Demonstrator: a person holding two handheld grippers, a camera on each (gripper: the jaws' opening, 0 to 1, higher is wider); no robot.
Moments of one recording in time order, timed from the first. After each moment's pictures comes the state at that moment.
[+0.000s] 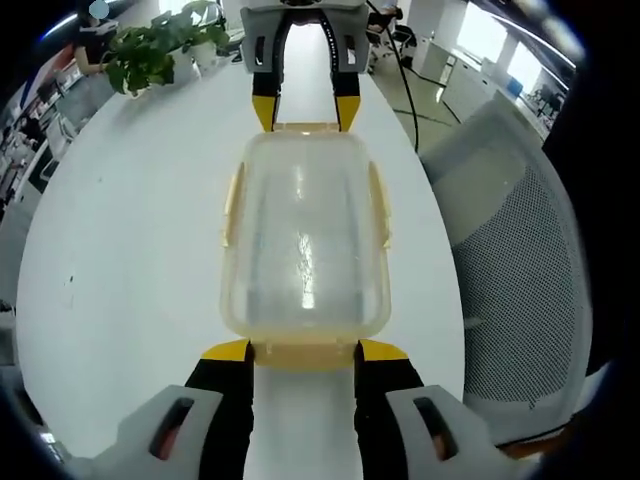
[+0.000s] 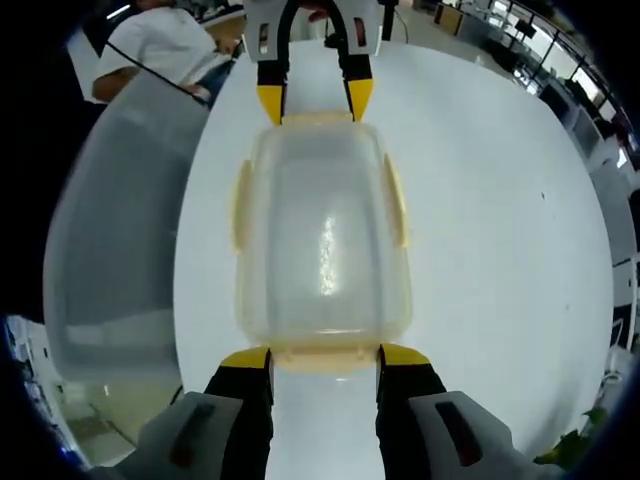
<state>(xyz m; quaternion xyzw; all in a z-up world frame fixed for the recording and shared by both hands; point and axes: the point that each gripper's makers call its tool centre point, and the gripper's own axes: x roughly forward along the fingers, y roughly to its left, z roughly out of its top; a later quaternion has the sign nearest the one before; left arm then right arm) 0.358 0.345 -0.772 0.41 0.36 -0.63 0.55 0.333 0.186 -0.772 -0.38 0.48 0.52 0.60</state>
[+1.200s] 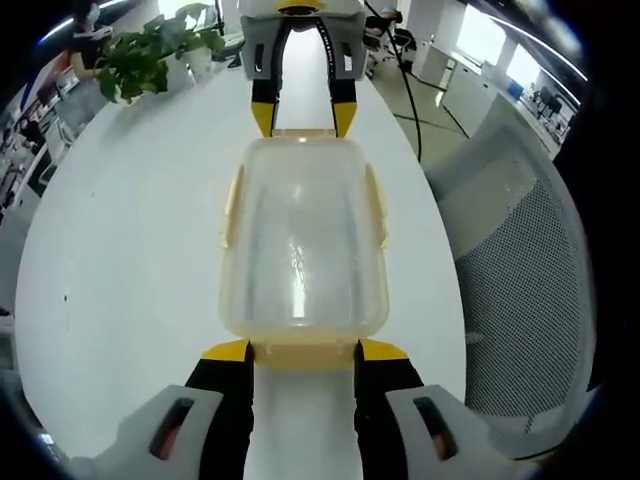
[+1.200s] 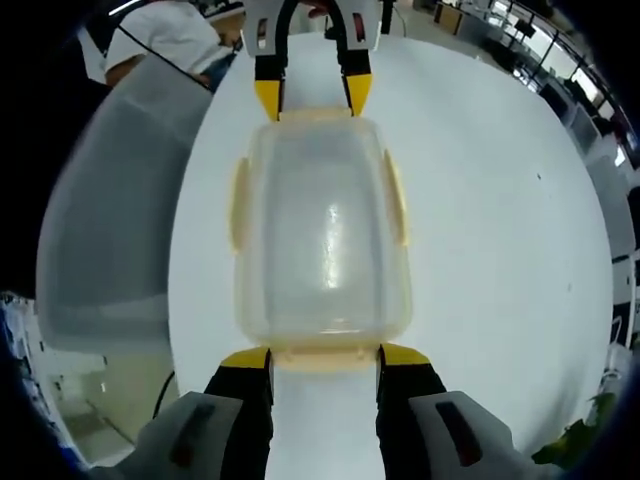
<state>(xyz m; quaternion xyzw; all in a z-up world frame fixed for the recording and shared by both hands) 0.348 0.315 -0.779 0.40 0.36 -0.63 0.55 0.326 0.157 -0.785 -0.39 0.47 0.52 0.60</state>
